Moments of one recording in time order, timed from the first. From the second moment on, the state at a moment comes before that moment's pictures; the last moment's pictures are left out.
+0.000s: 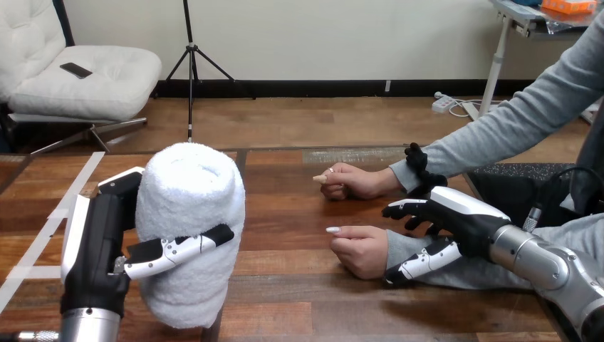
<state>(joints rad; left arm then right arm) 0.19 0.21 0.11 -0.02 0.07 -0.41 0.02 -0.64 -0.52 0.30 1.14 -0.54 -0.56 0.22</state>
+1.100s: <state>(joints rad) 0.19 0.21 0.14 -0.03 0.05 -0.41 -0.01 -0.69 -0.51 0.38 1.18 -0.60 -0.52 0.17</state>
